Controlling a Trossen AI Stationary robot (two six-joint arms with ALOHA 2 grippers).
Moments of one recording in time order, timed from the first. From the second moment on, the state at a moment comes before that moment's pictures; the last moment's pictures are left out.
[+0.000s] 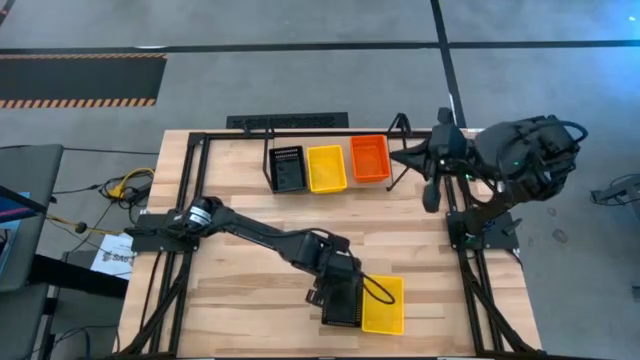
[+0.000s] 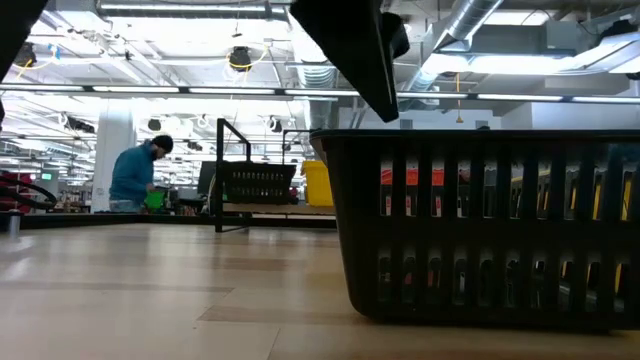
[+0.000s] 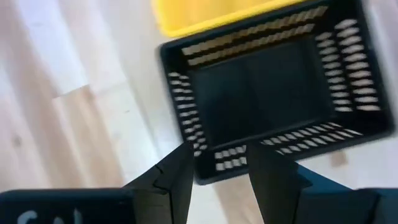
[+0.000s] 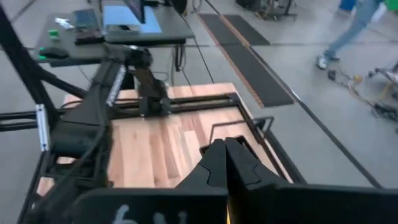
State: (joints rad) left arm -0.31 2.19 2.01 -1.01 -0.05 0.07; right arm 0.33 1.49 2.35 -1.29 0.60 0.18
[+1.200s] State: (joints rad) left arm -0.16 2.19 2.01 -1.01 -0.01 -0.13; right arm 0.49 1.44 2.35 -1.20 0.55 -0.11
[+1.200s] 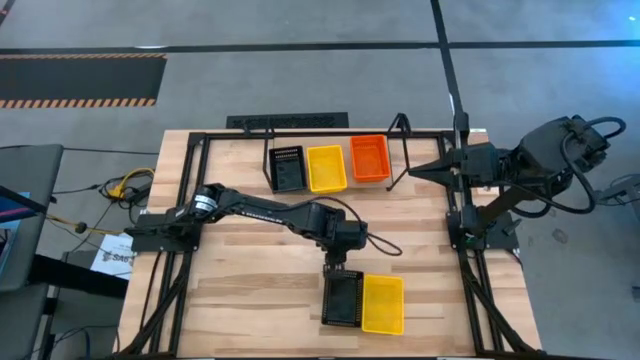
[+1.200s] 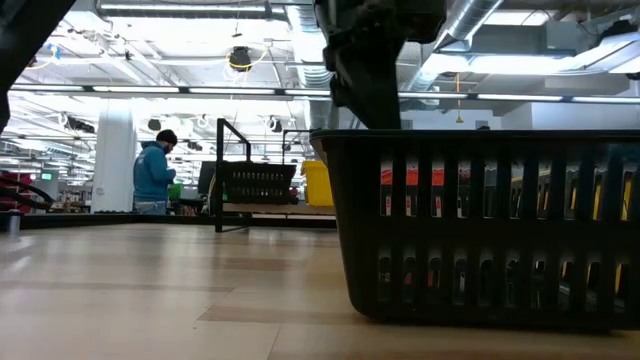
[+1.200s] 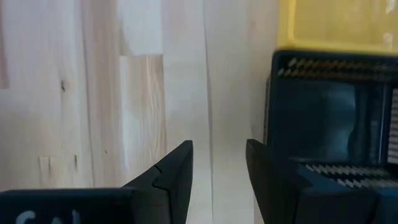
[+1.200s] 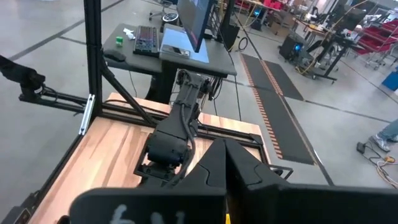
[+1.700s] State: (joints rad) left arm -0.18 2.19 2.01 -1.03 0.02 -0.13; right arm 0.49 1.44 2.35 -1.20 0.55 -0.11
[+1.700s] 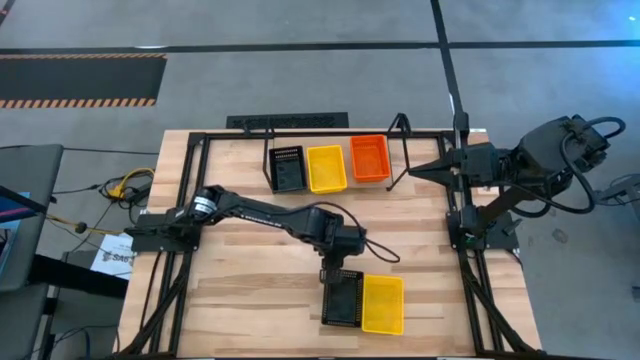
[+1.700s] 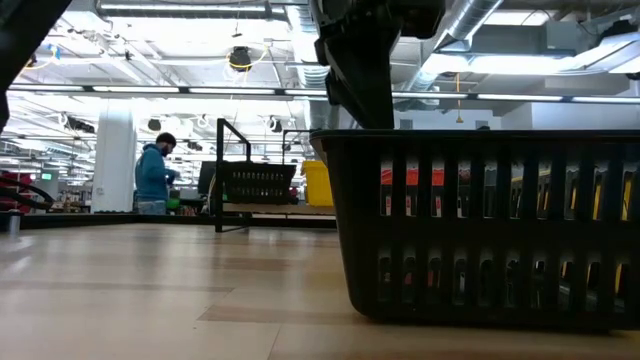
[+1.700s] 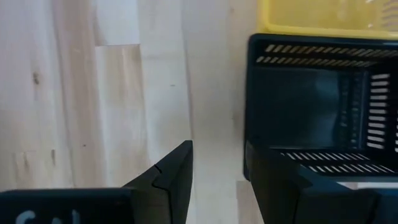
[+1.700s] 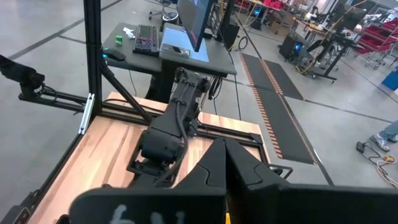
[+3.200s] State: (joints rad) left arm -0.19 2.25 2.29 -1.47 -0.12 -0.09; right arm 0.48 1.44 2.35 -1.25 0.55 -0.10
